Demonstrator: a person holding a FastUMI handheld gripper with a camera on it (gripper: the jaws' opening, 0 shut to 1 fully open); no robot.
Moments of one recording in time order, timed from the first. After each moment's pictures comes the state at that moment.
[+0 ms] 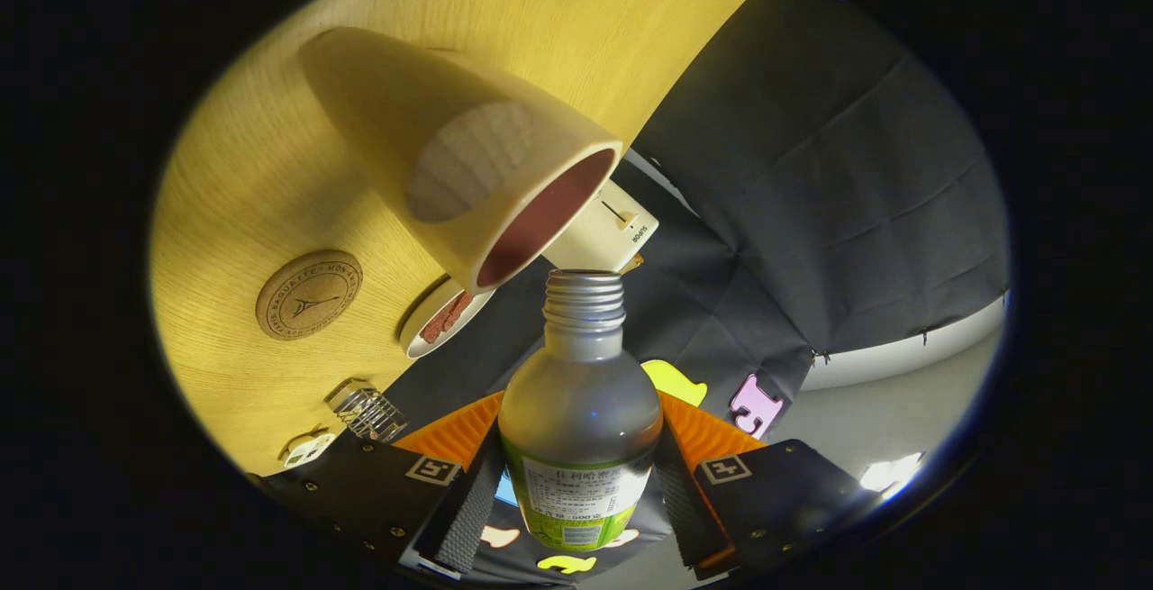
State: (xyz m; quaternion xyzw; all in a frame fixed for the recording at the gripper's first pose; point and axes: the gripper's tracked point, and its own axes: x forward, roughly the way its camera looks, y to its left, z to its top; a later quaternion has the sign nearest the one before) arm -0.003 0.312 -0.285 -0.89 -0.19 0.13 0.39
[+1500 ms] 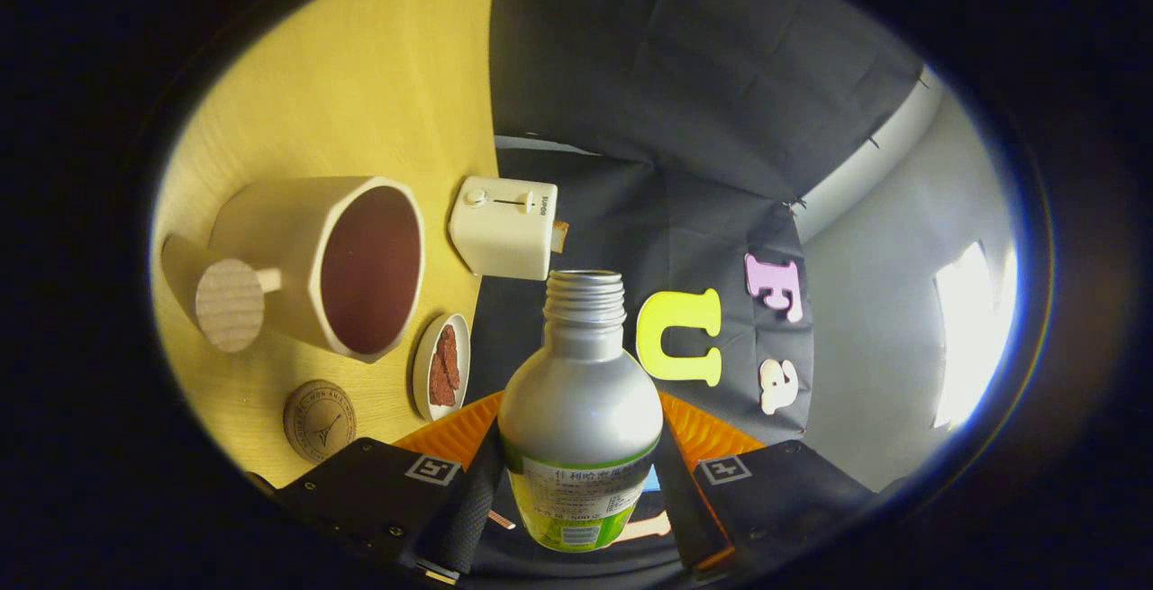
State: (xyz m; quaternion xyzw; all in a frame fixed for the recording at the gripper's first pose) arm 0.004 0.304 -0.270 -0.70 -0.16 0.13 0.69
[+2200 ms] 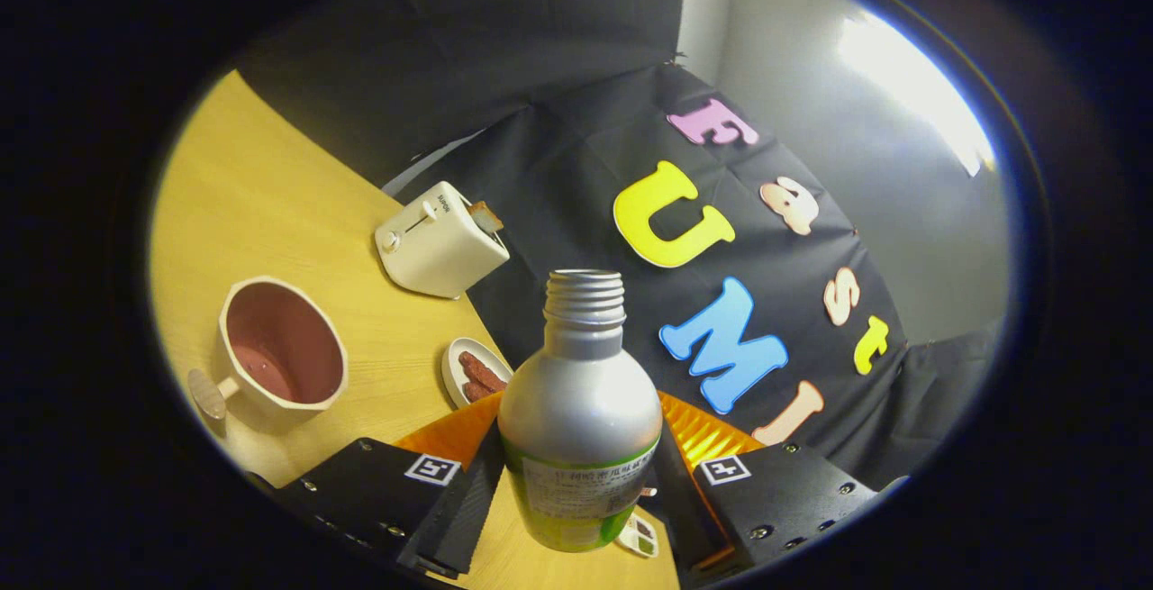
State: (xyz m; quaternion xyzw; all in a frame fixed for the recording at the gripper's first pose) arm 0.032 0.257 -0.273 -0.42 -0.03 0.13 0.90
